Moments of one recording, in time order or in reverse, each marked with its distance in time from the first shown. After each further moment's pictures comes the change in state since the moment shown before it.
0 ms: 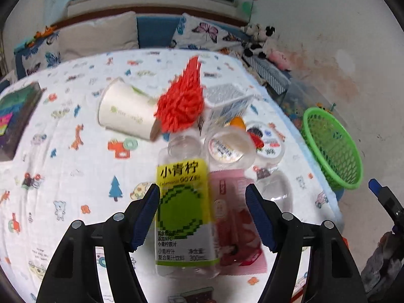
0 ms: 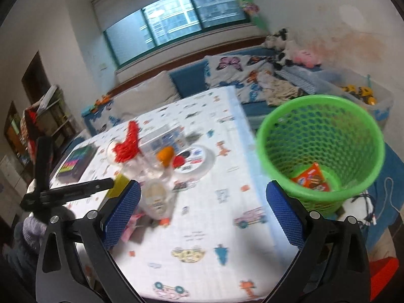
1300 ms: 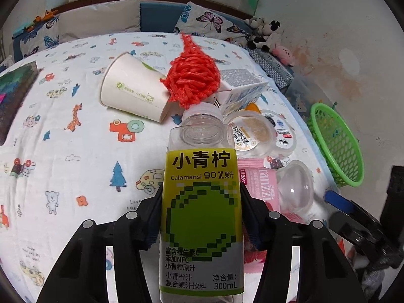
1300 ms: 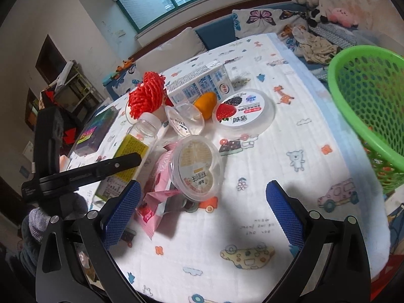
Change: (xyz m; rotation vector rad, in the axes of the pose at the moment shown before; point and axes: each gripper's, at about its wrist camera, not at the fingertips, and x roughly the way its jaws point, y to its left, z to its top) left arm 0.014 0.019 -0.007 -0.037 0.042 -0.037; right arm 0.088 0.030 -0.025 0.036 0.230 0.186
